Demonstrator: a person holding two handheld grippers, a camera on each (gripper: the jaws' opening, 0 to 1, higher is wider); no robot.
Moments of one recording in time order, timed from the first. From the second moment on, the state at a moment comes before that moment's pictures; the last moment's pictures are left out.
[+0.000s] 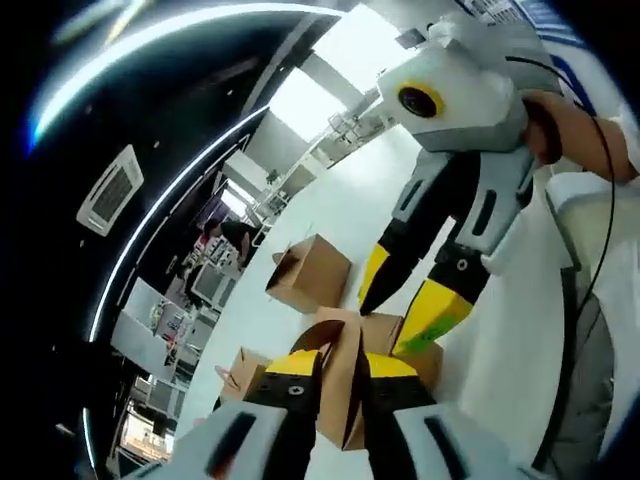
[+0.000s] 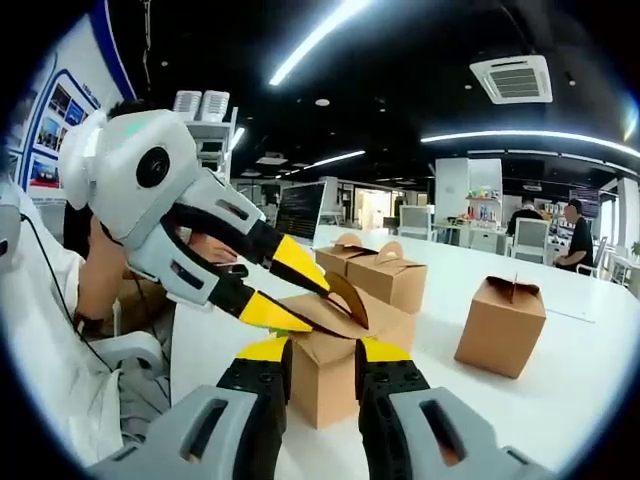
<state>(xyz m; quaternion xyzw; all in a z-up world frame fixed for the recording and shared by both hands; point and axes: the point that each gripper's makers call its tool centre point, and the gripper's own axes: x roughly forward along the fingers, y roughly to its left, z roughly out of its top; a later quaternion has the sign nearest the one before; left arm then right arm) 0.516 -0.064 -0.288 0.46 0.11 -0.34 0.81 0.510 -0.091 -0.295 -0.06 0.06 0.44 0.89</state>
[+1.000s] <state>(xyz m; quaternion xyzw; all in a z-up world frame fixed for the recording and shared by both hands) 0.525 -0.076 -0.296 0.44 0.11 -0.35 0.82 0.516 -0.091 -0.296 -0.06 0.06 0.42 0.90</state>
